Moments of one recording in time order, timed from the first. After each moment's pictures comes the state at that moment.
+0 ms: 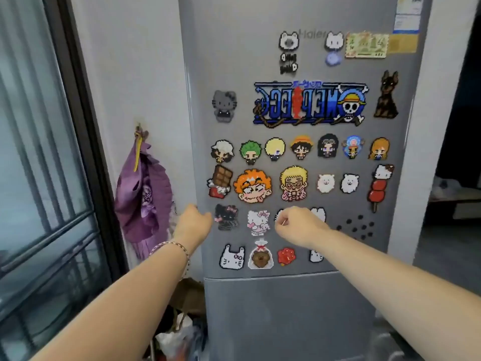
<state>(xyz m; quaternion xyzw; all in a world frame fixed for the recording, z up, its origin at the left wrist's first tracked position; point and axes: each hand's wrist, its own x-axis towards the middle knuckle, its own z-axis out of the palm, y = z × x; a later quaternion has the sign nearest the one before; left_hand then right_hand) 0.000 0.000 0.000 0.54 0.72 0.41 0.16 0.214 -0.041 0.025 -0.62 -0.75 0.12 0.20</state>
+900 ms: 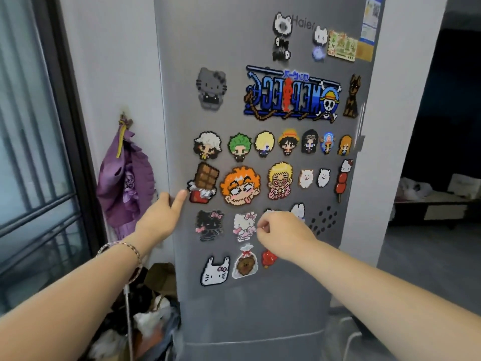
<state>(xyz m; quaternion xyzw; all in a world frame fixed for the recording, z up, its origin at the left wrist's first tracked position) 0.004 -0.053 -0.005 0.61 0.69 0.38 0.10 0.247 -0.111 0.011 -0.61 -0.76 0.05 0.20</state>
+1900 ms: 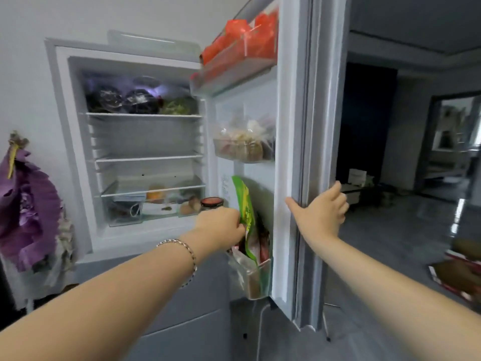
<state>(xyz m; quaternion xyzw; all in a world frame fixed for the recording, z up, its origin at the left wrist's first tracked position) 0.380 -0.270 0.036 0.85 0.51 0.12 -0.09 0.550 -0.318 0.031 -0.74 -0.40 -0.05 0.53</state>
